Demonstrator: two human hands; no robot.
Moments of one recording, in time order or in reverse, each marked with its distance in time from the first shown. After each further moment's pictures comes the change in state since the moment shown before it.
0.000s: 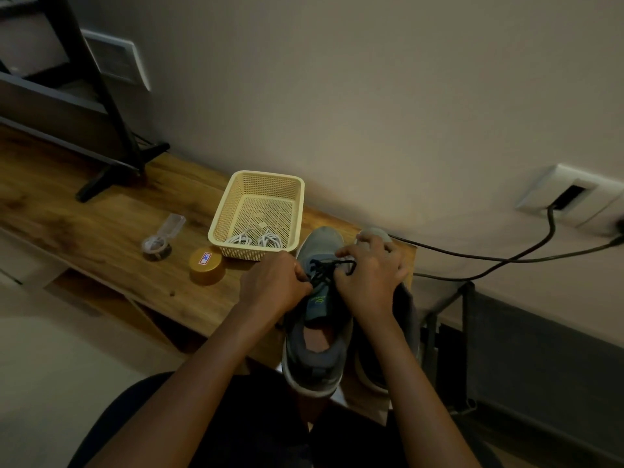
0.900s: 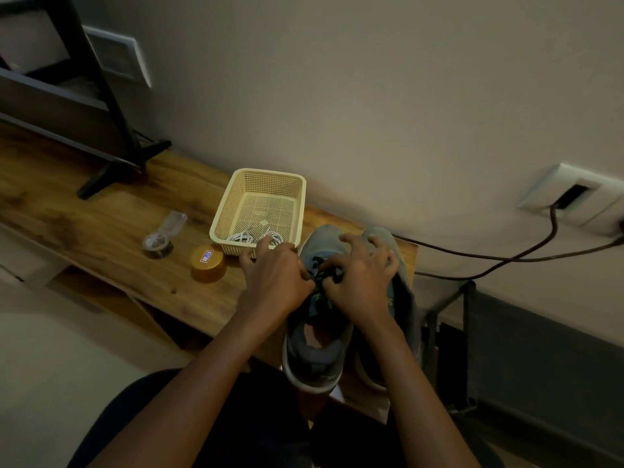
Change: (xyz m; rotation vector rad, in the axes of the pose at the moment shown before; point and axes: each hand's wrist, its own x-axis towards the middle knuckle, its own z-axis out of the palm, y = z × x) left_hand 0.001 0.005 0.004 0.191 0.047 -0.008; right_hand -0.005 -0.002 0.003 -0.062 -0.101 -0.185
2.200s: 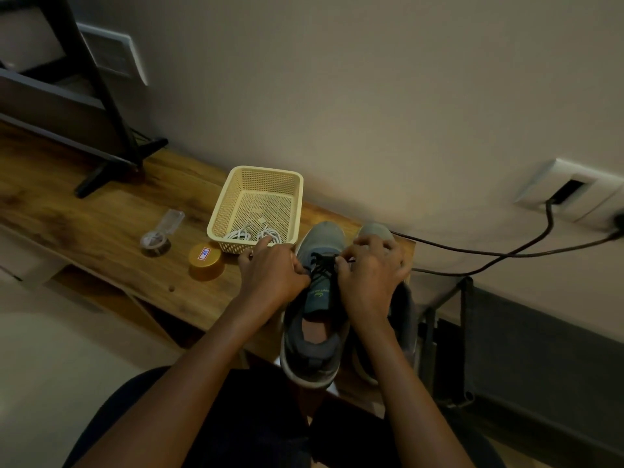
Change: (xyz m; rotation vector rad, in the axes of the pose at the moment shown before) left_hand 0.006 -0.007 0.003 -0.138 -0.019 -0.022; right_hand -0.002 0.001 0.004 0.032 0.319 0.177
